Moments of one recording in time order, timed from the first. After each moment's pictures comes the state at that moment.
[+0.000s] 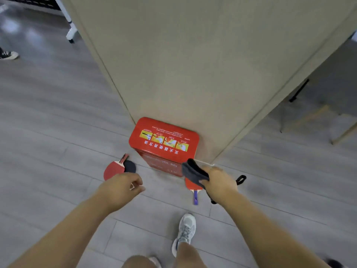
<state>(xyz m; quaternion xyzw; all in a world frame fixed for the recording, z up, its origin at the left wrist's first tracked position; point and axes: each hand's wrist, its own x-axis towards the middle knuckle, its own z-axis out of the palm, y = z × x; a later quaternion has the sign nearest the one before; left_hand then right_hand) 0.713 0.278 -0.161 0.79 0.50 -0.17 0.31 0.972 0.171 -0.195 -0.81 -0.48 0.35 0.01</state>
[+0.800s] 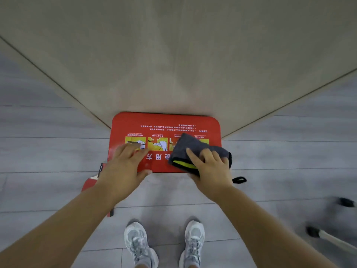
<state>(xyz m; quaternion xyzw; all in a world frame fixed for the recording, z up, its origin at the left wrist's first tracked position) 0.746 0.480 -0.375 0.92 0.30 -0.14 0.23 0.919 0.307 -0.391 -0.85 -0.50 0.18 -0.04</state>
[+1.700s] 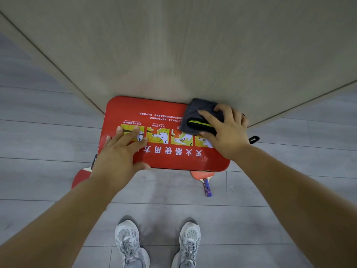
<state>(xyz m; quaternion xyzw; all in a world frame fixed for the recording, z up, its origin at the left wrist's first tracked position) 0.752 0.480 -0.413 0.90 0.35 -0.16 0.23 1.005 0.343 -0.433 -0.85 -0.51 0.08 0.02</state>
